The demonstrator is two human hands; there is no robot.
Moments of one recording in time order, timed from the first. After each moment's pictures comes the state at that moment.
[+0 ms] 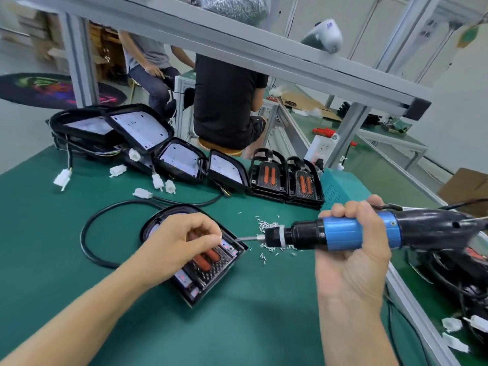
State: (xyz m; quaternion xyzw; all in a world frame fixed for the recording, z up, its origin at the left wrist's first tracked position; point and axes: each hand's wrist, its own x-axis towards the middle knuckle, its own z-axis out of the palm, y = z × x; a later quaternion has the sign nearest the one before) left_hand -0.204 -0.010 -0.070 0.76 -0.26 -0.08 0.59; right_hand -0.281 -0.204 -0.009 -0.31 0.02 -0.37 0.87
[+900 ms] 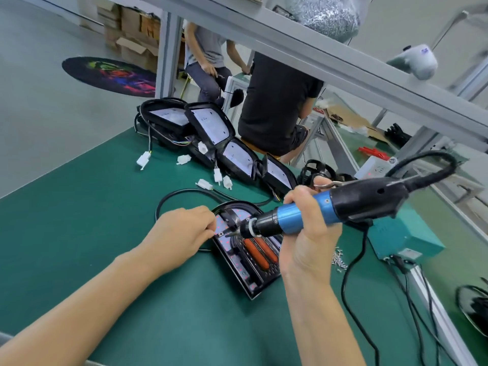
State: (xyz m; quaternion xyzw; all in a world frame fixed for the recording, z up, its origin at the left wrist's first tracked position) left_hand -0.189 0.078 -0.110 0.94 -0.24 0.11 0.23; right_hand -0.226 -0.093 -0.035 -0.50 -0.03 -0.31 0.81
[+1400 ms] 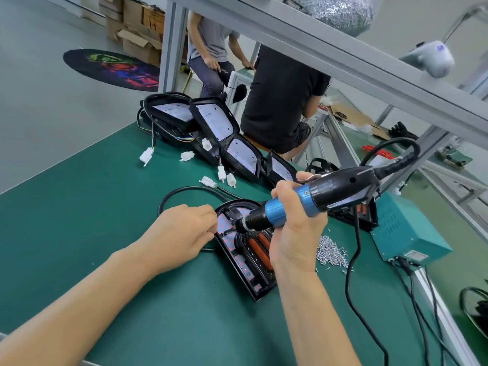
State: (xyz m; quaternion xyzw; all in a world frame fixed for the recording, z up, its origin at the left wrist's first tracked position) left_hand -0.184 0.088 -0.112 0.93 -0.29 0.12 0.20; right_hand -0.206 -0.079 -0.048 -0.54 -0.03 -0.28 0.79
